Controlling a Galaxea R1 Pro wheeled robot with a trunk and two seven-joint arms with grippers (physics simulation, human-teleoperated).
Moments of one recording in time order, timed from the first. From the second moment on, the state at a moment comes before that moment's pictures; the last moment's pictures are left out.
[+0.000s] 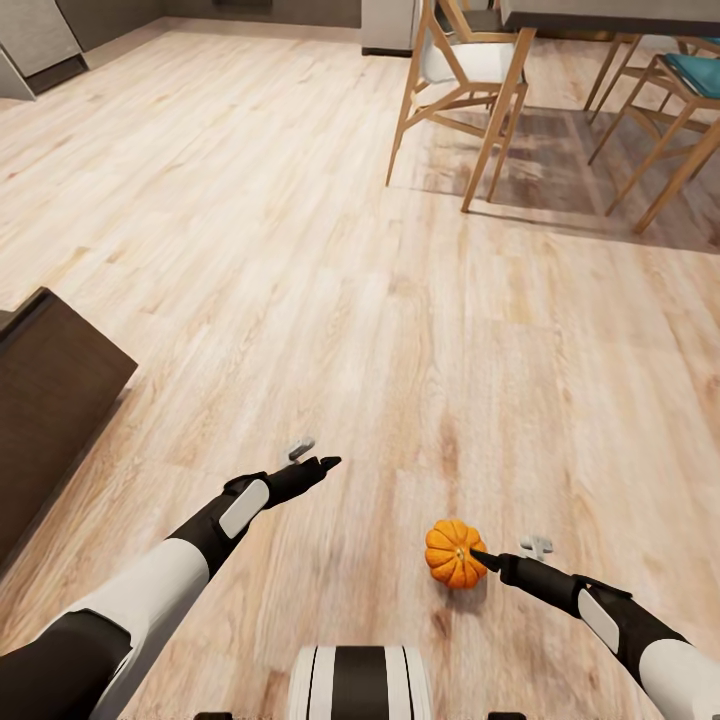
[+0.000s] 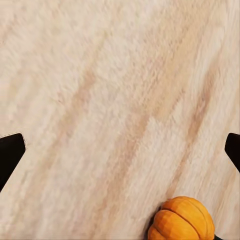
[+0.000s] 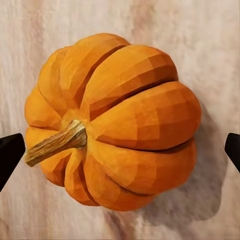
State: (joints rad) left arm -0.90 0.00 -0.41 -0.49 0.97 0.36 -0.18; right arm -0.68 -0.29 0.17 -0.28 -0.51 0.13 0.76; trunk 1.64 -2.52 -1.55
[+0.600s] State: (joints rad) left arm -0.87 0.04 -0.41 -0.55 0.95 0.35 -0.18; right arm -0.69 -0.29 0.18 -0.29 -0.50 0.13 0.73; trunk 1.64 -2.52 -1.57
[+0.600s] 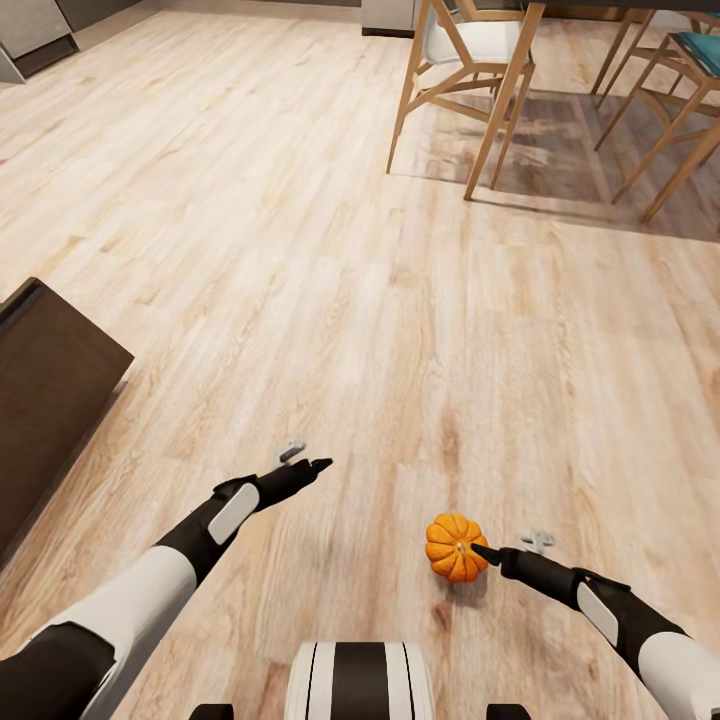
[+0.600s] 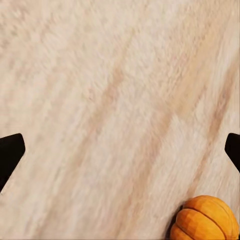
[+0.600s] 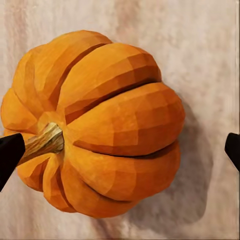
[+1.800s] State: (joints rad) left arm -0.87 0.05 -0.41 -0.59 0.95 0.35 -0.17; right arm -0.69 -0.29 0.18 -0.30 -0.50 0.13 0.68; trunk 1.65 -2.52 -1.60
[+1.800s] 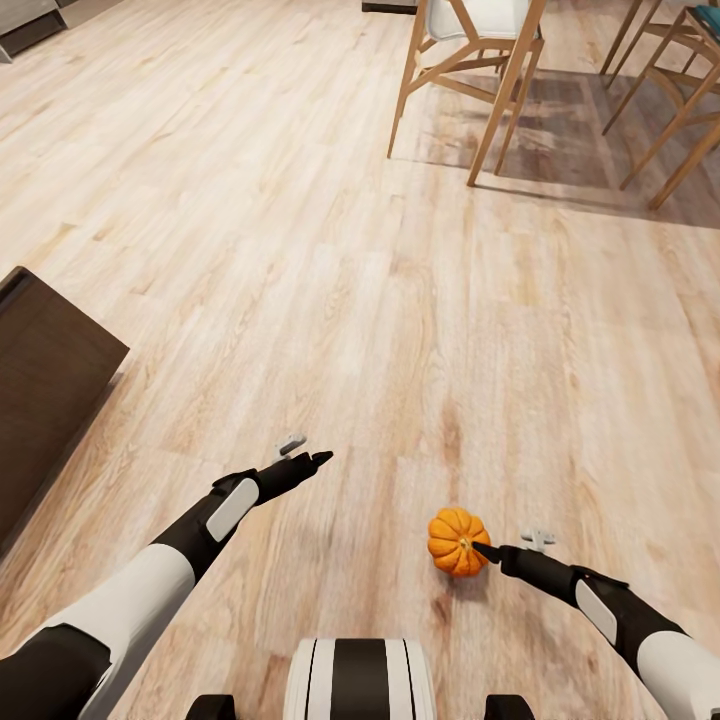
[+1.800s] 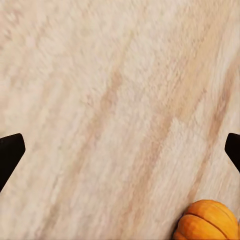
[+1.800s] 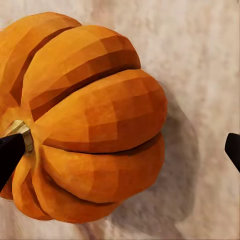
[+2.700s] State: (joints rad) left arm -0.87 0.05 -0.41 -0.59 0.95 0.35 -0.17; right arm -0.69 -0.29 0.18 -0.33 -0.44 0.13 0.73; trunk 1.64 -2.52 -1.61
